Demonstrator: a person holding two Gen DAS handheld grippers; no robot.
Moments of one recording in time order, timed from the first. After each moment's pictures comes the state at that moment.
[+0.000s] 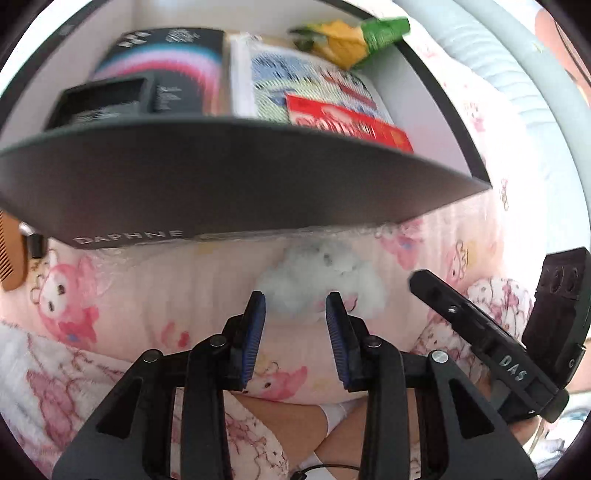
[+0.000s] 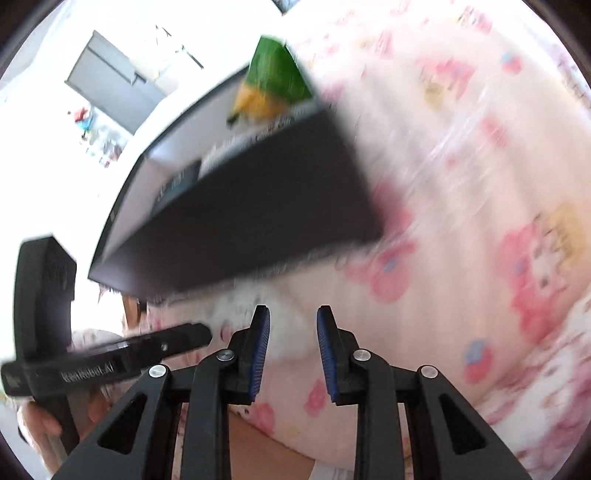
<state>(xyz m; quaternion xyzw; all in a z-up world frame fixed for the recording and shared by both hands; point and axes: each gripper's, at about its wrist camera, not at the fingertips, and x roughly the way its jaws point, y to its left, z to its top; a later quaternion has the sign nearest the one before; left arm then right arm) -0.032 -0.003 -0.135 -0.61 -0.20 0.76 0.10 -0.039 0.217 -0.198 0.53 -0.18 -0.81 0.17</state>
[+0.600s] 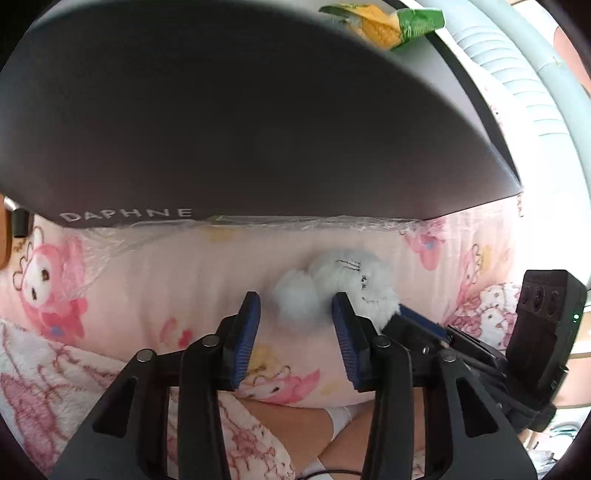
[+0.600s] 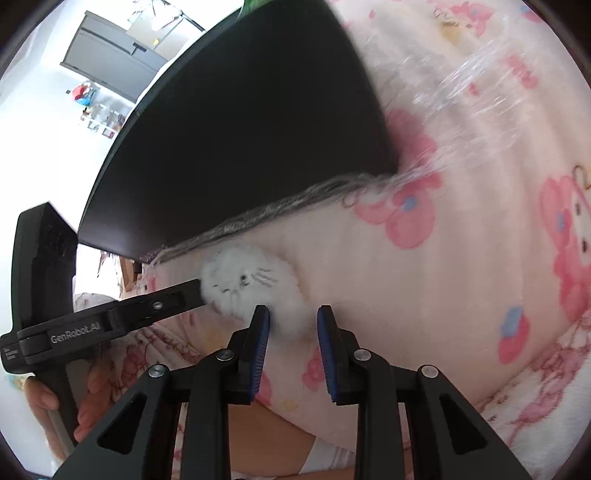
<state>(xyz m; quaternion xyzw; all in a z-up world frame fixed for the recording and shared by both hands) -0.034 -0.010 -0.155 -0.63 -0.21 0.74 0.09 -0.049 0.188 -0.247 0.60 -0.18 -0.75 0.21</state>
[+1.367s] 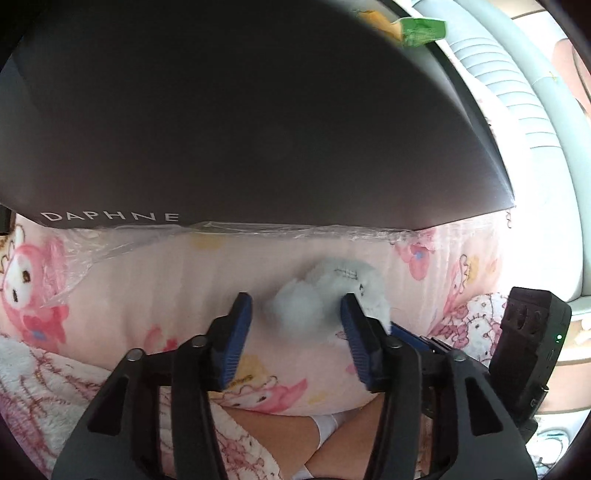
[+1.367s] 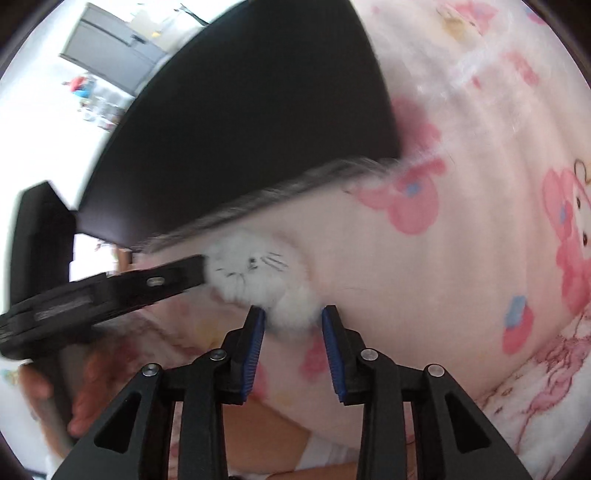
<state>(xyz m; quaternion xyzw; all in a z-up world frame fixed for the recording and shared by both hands) -0.049 -0.022 -0.150 -0.62 -0.25 0.74 0.09 -0.058 0.151 -0.266 0.60 -0.16 -0.76 0.19</state>
